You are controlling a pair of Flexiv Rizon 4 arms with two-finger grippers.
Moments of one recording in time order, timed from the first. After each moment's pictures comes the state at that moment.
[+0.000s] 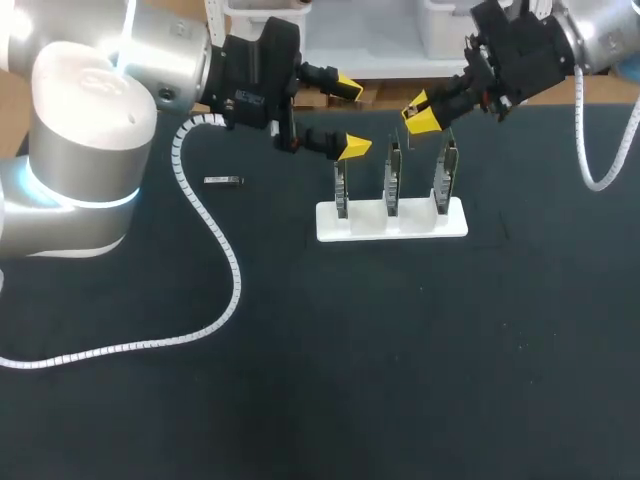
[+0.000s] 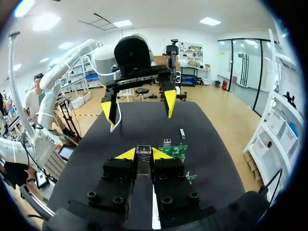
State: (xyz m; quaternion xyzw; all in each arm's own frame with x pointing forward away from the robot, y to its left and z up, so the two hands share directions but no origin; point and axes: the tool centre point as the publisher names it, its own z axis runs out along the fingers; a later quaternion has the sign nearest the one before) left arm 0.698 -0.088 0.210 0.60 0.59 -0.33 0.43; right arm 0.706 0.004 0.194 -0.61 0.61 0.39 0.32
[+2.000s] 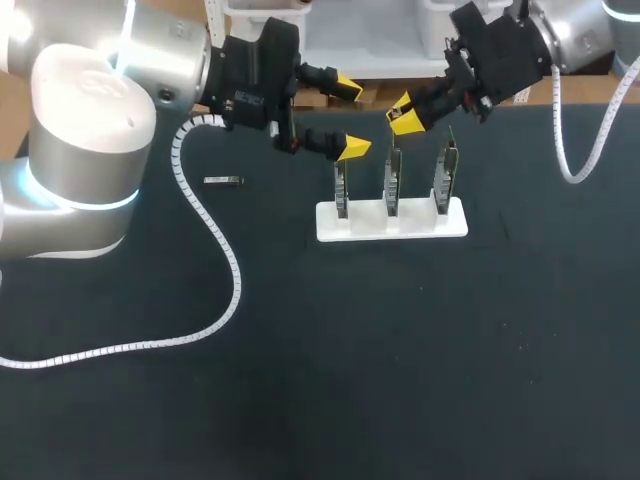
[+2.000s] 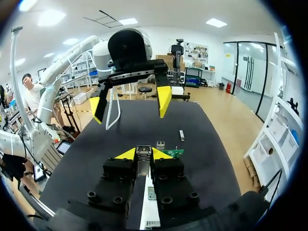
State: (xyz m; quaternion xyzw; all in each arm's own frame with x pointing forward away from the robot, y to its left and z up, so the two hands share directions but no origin) left arm 0.698 -0.088 0.210 0.60 0.59 -0.33 0.43; right arm 0.726 0.020 0.181 -0.63 0.59 0.39 0.32
